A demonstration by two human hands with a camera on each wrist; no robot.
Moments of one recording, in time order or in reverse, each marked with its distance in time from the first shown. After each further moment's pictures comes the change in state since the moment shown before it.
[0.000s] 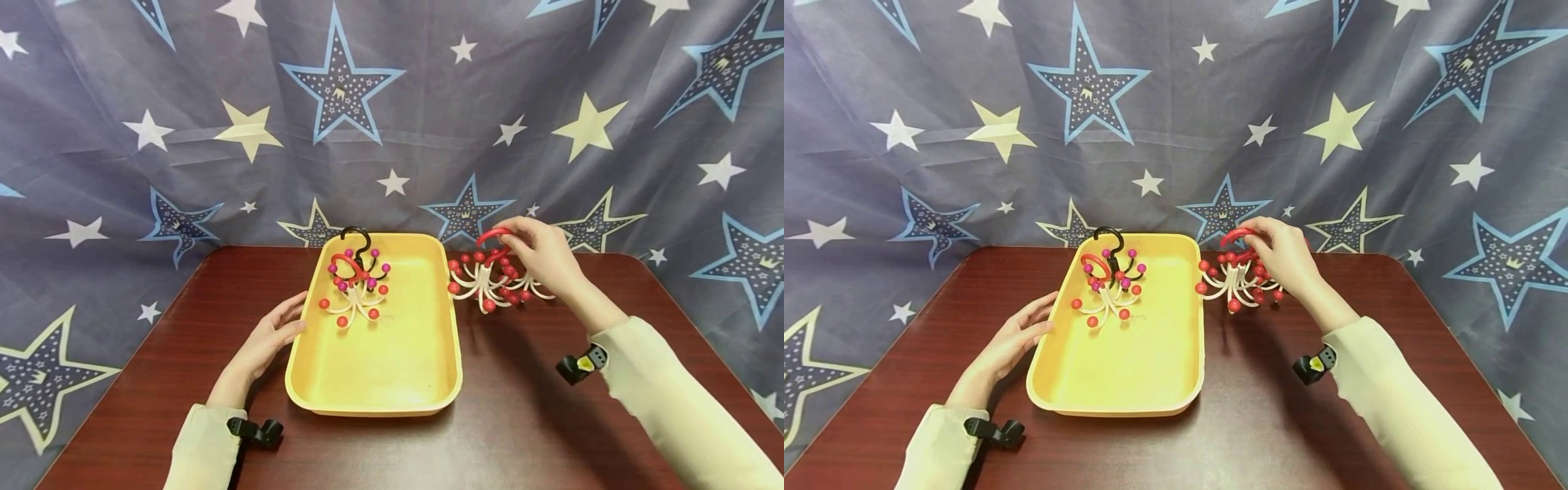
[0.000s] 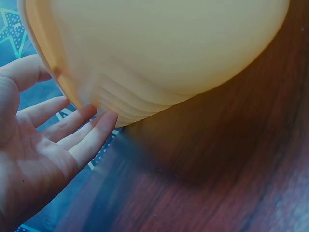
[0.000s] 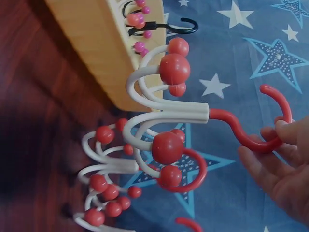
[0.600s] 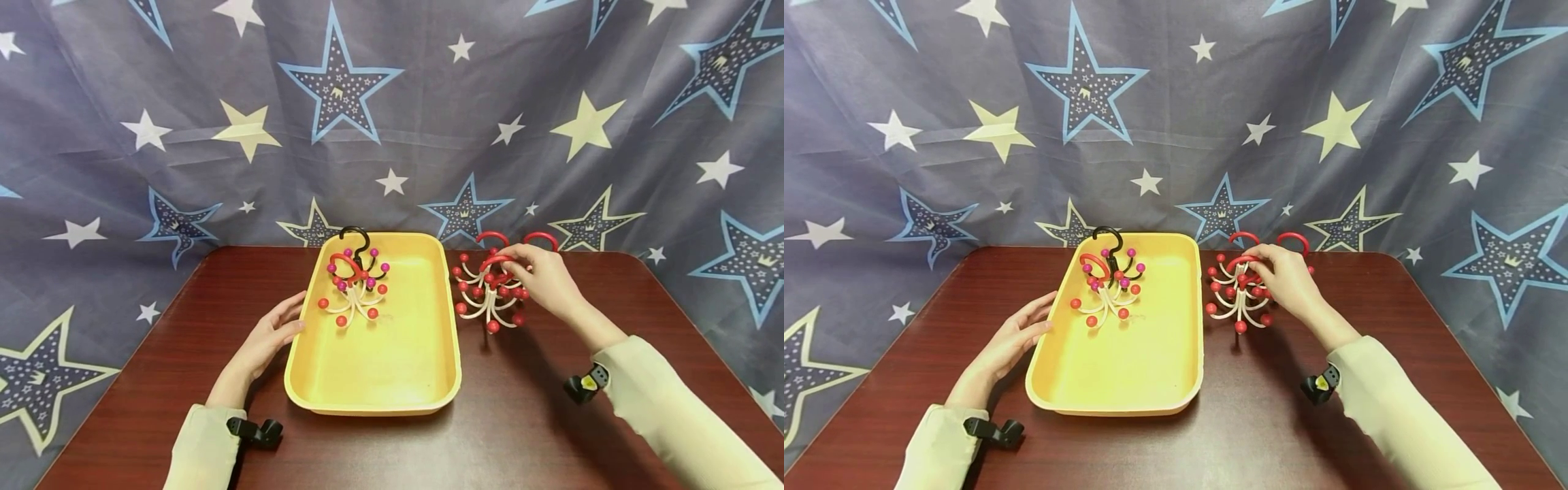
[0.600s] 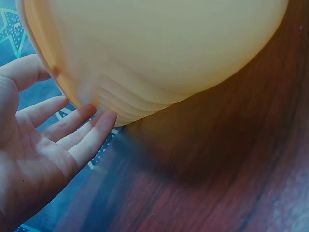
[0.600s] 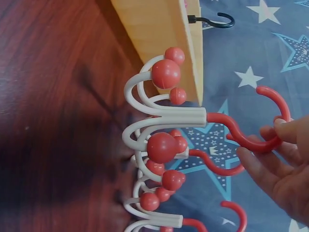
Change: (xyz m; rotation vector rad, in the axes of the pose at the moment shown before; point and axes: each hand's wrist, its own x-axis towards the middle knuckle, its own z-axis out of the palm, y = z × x) left_hand -0.001 0.001 0.001 0.000 -0.002 0.005; right_hand -0.027 0.031 0.015 -0.098 -0.039 -0.055
